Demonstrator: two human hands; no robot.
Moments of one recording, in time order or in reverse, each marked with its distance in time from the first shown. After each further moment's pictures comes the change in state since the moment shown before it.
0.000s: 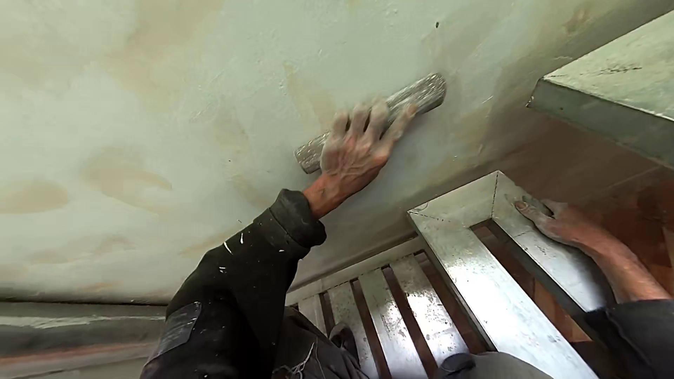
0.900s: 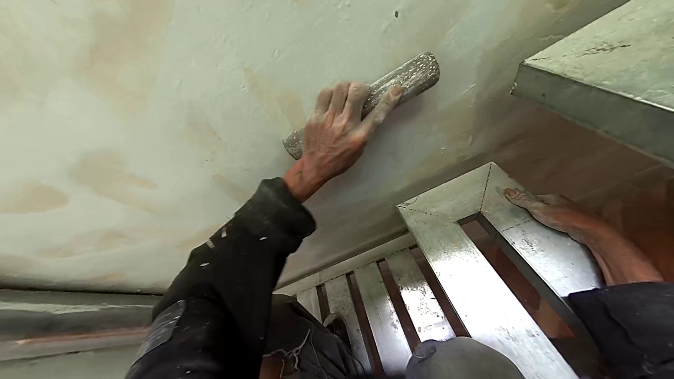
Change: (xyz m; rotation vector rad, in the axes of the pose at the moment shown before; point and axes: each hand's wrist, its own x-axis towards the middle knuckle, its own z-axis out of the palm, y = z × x) left_hand 0.025 -0.002 0.010 -0.145 -0.016 0.114; right_hand 0.005 -0.003 -0.007 0.227 -0.150 0.082
